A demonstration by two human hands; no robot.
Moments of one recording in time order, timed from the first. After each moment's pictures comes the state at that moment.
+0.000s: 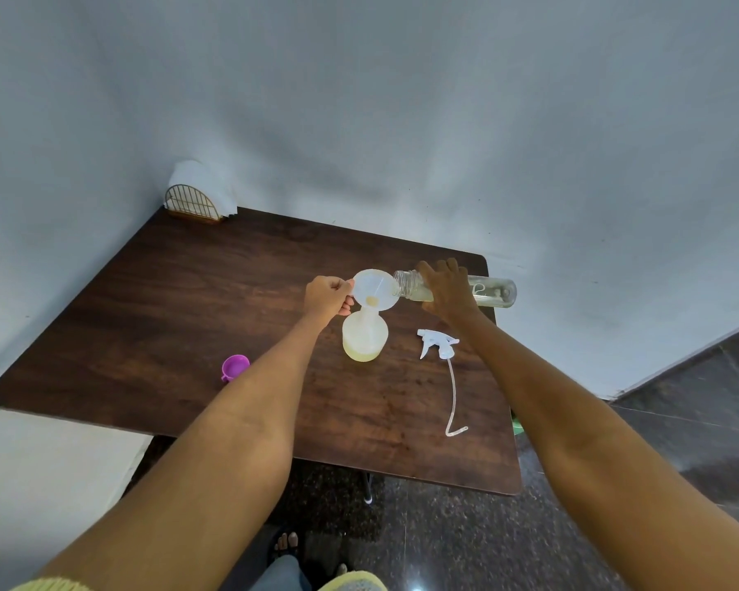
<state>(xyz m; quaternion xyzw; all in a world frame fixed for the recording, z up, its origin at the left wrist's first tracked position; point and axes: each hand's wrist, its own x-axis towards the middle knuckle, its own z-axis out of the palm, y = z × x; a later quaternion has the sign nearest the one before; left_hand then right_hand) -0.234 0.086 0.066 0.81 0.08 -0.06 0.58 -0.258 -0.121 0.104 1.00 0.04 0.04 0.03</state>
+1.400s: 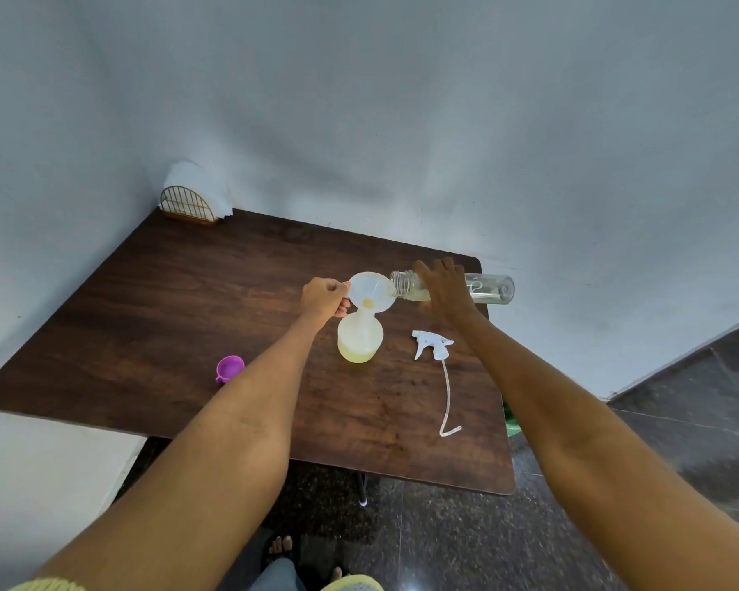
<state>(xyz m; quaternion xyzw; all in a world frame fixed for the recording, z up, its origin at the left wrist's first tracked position) -0.237 0.083 0.070 0.80 0.09 -0.07 0.58 -0.261 -0.123 0.111 1.00 0.06 0.04 0.06</state>
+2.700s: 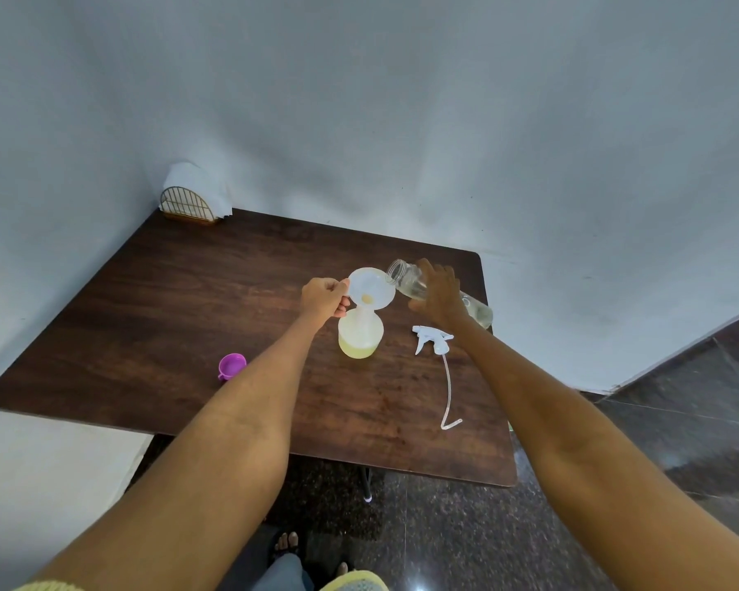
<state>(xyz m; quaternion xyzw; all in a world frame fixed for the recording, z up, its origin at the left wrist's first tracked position) -0.243 0.083 0.067 0.81 0.08 -0.07 0.58 -0.270 -0.116 0.098 0.99 -0.03 0.04 -0.14</state>
